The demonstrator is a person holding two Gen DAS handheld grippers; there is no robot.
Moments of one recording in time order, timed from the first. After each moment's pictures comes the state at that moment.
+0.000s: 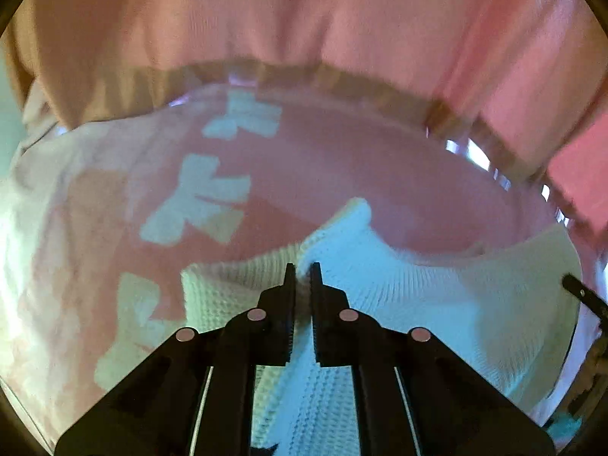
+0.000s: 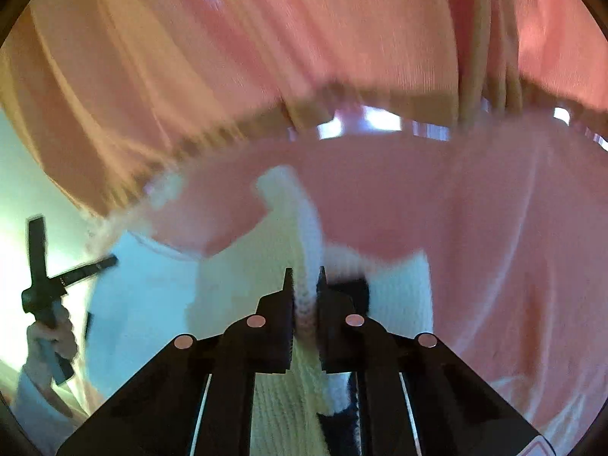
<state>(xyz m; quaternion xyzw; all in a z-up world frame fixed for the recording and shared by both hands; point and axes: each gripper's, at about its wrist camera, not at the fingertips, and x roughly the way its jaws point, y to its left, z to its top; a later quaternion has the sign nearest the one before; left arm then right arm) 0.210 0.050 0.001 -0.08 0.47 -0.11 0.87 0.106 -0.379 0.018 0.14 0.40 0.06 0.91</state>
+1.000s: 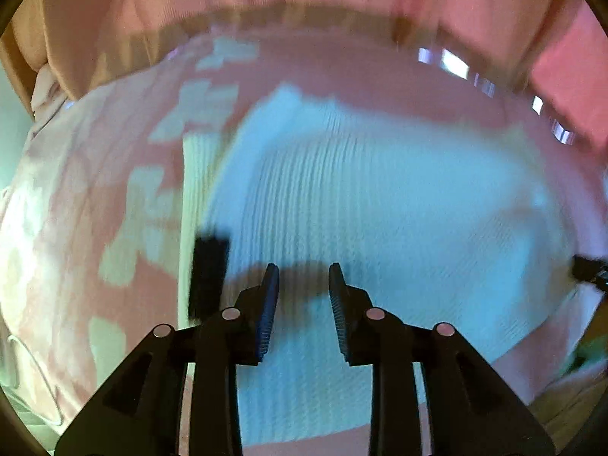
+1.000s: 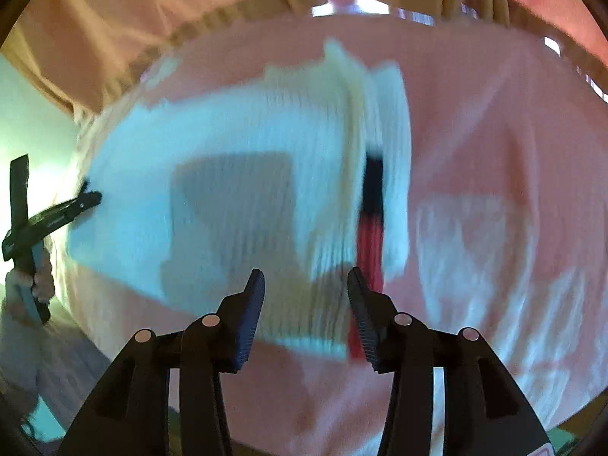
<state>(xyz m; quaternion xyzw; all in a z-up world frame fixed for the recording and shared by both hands) 0.110 0.033 -0.043 0.04 0.53 -0.13 0.84 0.006 -0.361 -0.049 0.09 0.57 0.06 0.81</state>
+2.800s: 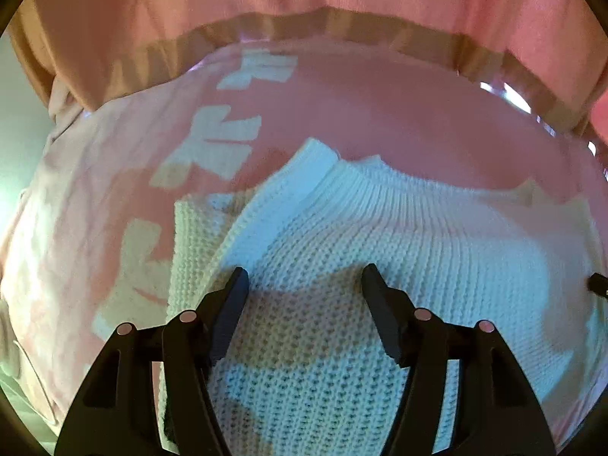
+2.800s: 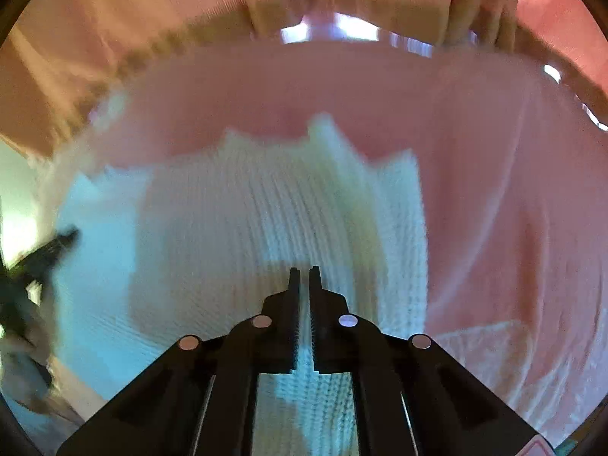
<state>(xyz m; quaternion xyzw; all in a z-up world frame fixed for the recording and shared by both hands) 0.184 0.008 -0.038 0.01 0.51 -0.03 0.86 0.115 -0.346 -0.045 0.09 0.53 0.00 0.84</state>
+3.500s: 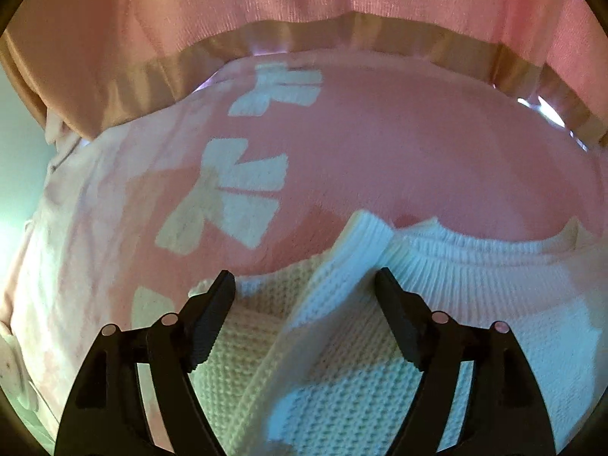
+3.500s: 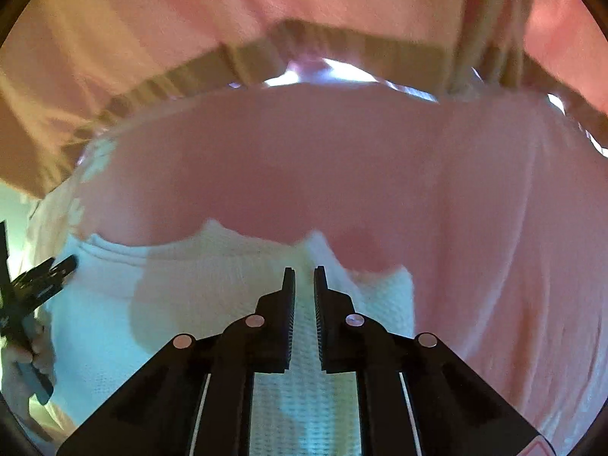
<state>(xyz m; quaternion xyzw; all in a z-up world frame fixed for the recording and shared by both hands) 0.244 0.019 -0.055 0.04 0.50 0.00 0.86 0.173 -0.369 -0.050 0.08 0.51 -0.02 0.86</state>
